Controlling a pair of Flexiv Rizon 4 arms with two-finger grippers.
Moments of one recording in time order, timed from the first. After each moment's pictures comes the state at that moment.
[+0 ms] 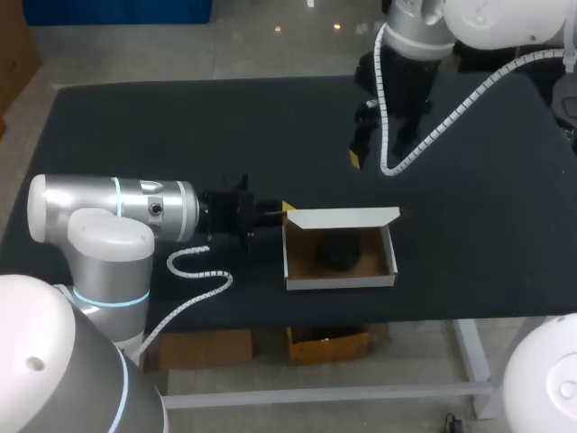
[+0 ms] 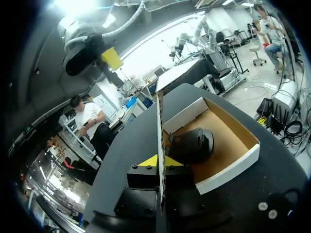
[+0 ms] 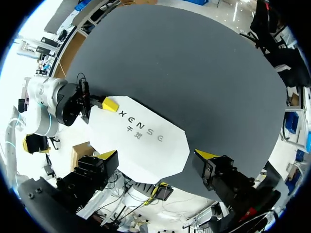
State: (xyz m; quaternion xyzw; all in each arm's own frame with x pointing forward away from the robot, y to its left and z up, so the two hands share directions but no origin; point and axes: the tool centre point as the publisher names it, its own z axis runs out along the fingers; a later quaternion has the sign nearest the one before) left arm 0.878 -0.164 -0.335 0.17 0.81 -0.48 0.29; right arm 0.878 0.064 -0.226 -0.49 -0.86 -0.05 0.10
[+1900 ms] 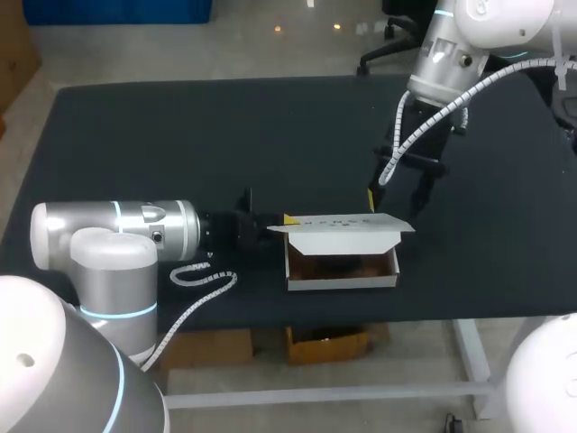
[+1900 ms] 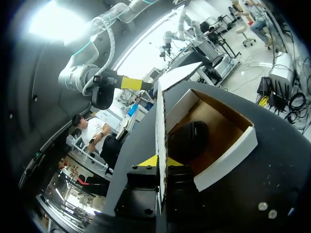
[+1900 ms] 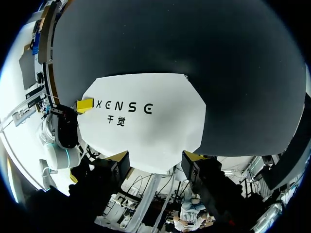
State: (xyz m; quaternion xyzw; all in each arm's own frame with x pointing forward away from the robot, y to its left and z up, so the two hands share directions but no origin) left arm 0.865 -0.167 -0.348 0.24 0.78 -0.46 0.35; right arm 0.819 0.045 -0.297 -0.66 -0.70 0.04 0.28
